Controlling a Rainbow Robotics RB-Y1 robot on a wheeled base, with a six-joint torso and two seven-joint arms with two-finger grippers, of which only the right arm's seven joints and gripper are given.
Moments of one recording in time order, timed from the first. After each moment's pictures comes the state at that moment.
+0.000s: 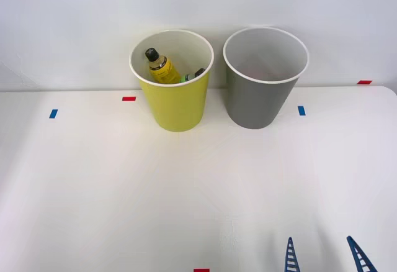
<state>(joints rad) 0.98 -0.13 0.29 -1.86 -0.01 -0.74 1.69</state>
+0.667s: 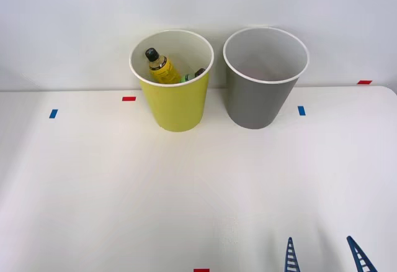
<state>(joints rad) 0.98 -0.13 0.29 -1.86 -0.01 -0.74 1.69</state>
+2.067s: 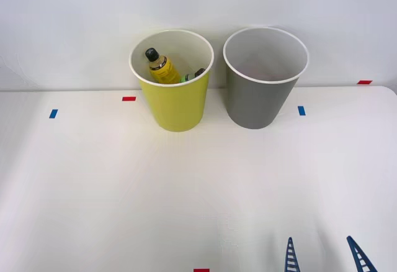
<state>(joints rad) 0.98 -0.13 0.29 -1.86 -0.01 -0.74 1.69</state>
